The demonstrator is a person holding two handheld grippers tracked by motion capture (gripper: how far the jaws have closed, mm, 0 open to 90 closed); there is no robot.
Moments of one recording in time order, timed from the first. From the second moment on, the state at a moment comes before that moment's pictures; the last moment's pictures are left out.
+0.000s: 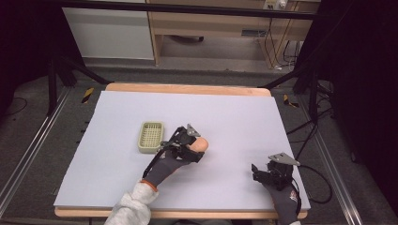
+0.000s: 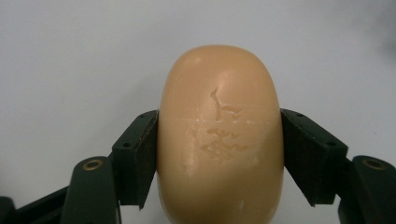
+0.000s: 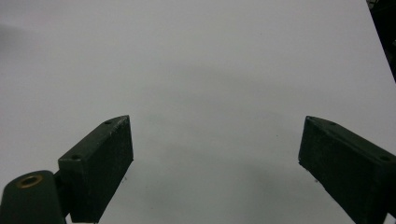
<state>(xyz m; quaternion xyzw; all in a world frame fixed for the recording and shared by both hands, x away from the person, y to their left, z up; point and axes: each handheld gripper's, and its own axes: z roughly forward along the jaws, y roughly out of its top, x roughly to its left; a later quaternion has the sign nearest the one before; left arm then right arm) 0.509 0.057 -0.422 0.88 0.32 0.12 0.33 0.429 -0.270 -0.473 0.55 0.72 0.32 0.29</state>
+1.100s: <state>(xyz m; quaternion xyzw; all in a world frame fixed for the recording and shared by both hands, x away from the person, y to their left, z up) 0.501 0.148 -0.406 0.83 0.39 0.16 0.36 0.428 -0.270 -0.472 0.55 0.71 0.32 0.29</state>
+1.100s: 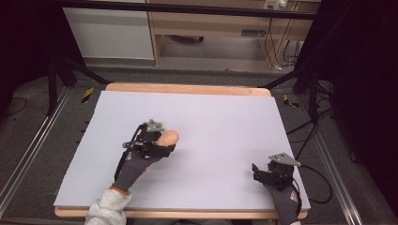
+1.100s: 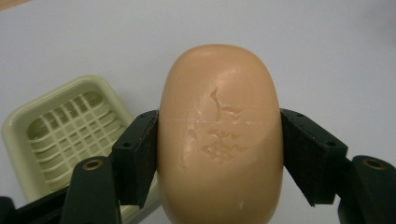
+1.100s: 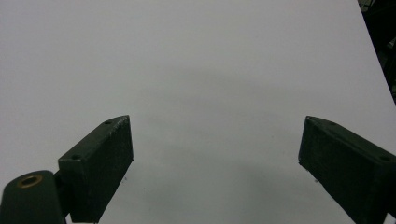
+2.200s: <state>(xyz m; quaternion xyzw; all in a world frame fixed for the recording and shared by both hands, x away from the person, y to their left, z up) 0.543 0.185 -0.427 0.79 0.47 0.19 0.34 0.430 -0.268 -0.472 0.55 0.71 0.32 0.29</state>
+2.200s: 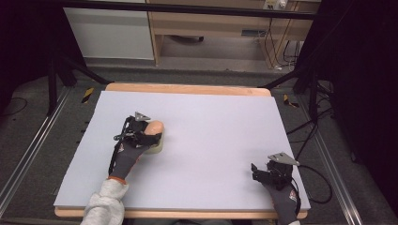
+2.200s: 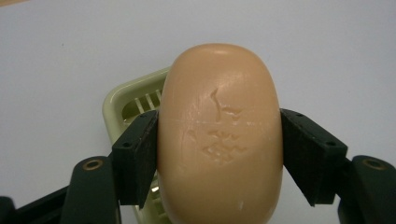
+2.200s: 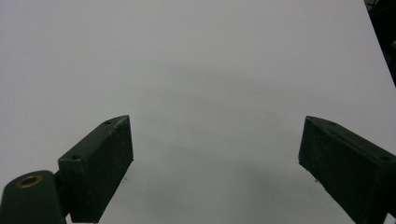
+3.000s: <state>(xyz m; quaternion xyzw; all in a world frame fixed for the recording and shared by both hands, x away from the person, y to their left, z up) 0.553 0.188 -0.447 0.79 0.50 0.19 0.31 0.430 -0.267 -0.472 0.55 0.71 0.32 0.29</state>
